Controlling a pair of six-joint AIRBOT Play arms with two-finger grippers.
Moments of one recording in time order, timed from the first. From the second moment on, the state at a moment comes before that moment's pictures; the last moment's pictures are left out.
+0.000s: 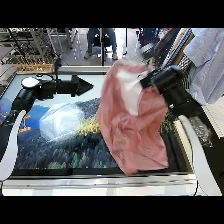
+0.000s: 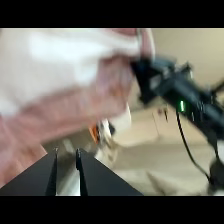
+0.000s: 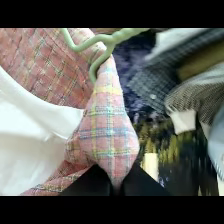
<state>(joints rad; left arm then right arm) -0.10 -1.68 1.75 0.25 -1.24 -1.25 0.35 -1.54 1.89 -2.22 1.13 1.79</state>
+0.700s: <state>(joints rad) -0.17 -1.46 1.75 0.26 -1.54 -1.14 -0.45 -1.31 2.07 -2.45 1.71 1.93</state>
